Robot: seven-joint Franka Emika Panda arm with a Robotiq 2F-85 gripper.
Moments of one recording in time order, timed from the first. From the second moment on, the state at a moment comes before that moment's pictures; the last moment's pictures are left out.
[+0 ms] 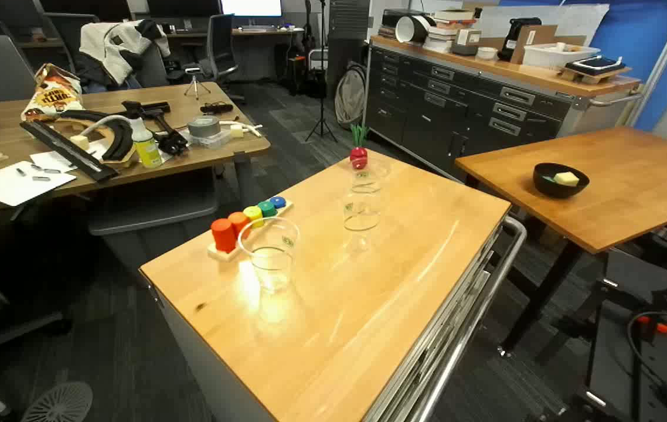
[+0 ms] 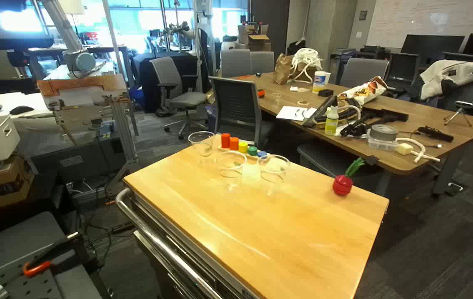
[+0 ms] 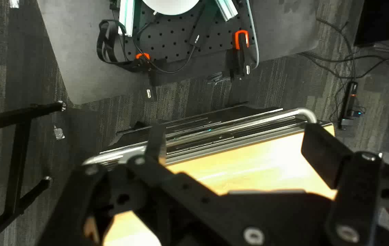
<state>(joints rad) -0.06 -0.77 -0.06 -2.37 0.03 1.35 0.08</state>
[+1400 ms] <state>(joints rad) -0.06 -0.62 -0.06 -2.28 0.03 1.40 0.03</state>
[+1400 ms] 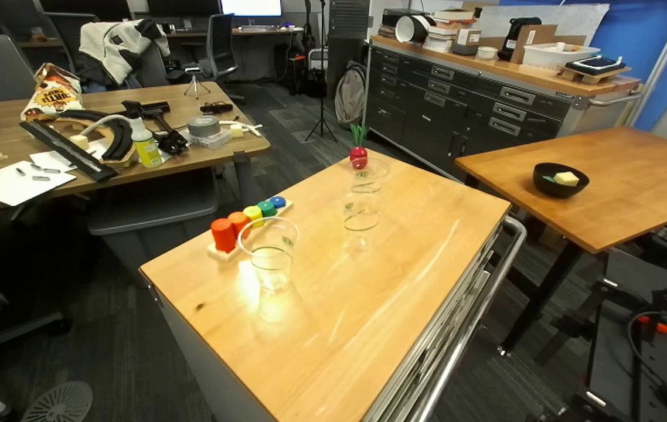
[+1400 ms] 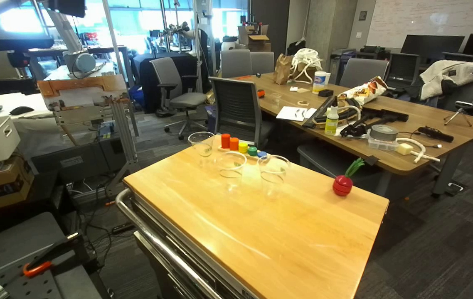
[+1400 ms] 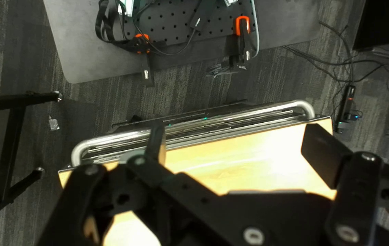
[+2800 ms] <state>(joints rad) -0.12 0.39 -0.07 -1.64 0.14 1.90 -0.02</state>
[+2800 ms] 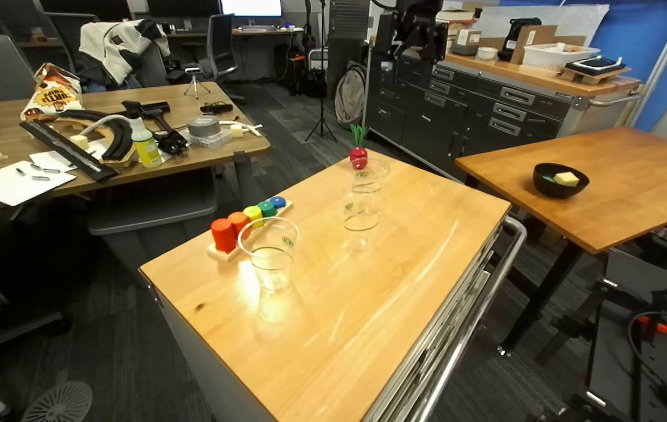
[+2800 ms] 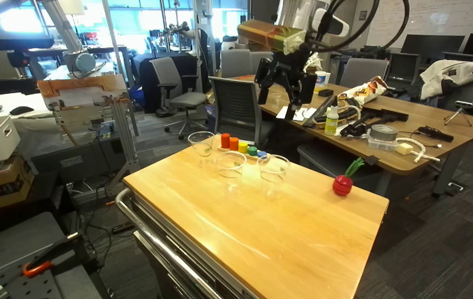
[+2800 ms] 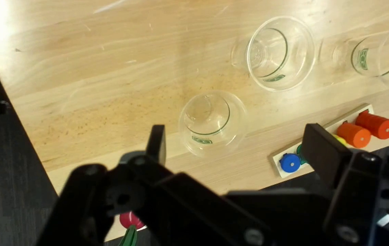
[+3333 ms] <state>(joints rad) -0.15 0.55 -0.07 -1.60 0.16 2.01 -0.03</state>
